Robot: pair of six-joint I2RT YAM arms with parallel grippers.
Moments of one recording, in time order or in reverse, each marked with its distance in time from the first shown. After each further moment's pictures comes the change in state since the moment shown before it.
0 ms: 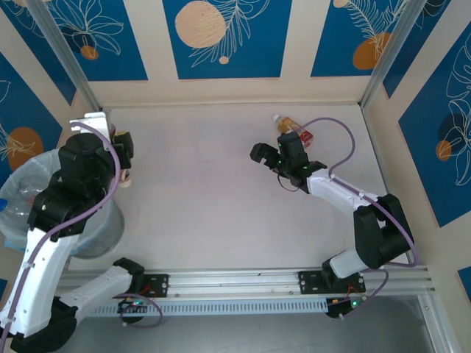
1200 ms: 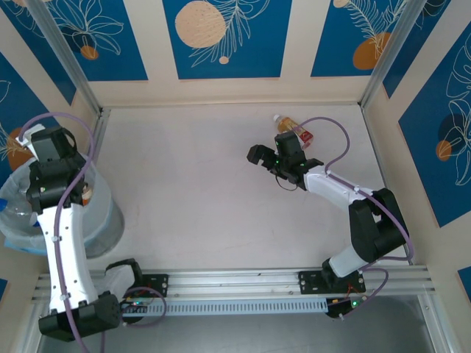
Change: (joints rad) left arm 0.742 0.105 -0.127 -0.011 0.134 -0.124; right arm -0.005 0.051 0.032 -0.035 -0.064 -0.010
